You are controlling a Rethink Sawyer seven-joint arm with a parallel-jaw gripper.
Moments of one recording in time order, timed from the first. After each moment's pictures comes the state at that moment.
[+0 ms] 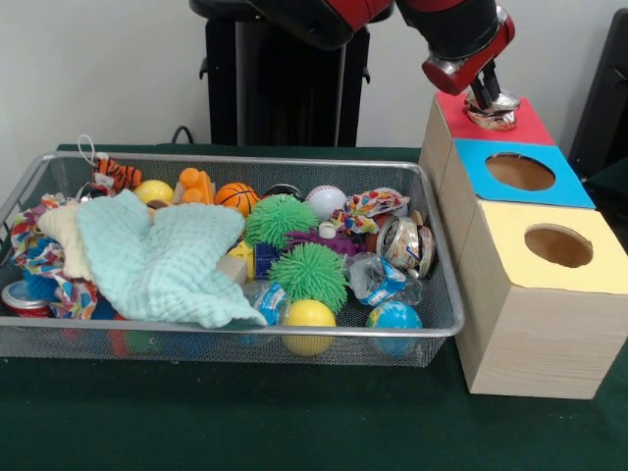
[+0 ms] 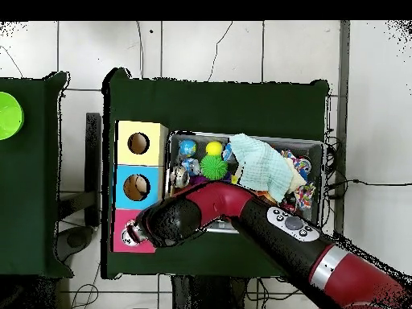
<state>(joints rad) -0.77 -0.52 0.98 2.06 -0.44 0.70 1.58</state>
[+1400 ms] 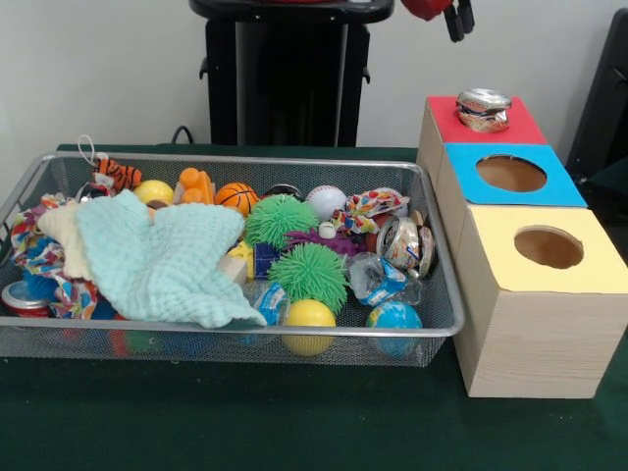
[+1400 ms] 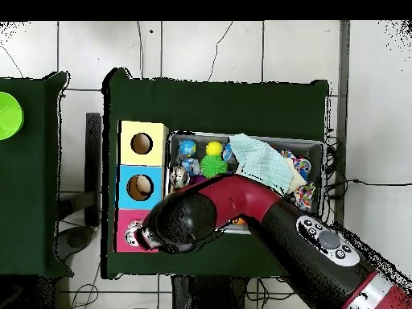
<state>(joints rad) -0.87 -0.73 1.12 2.10 -0.30 0.93 1.58</state>
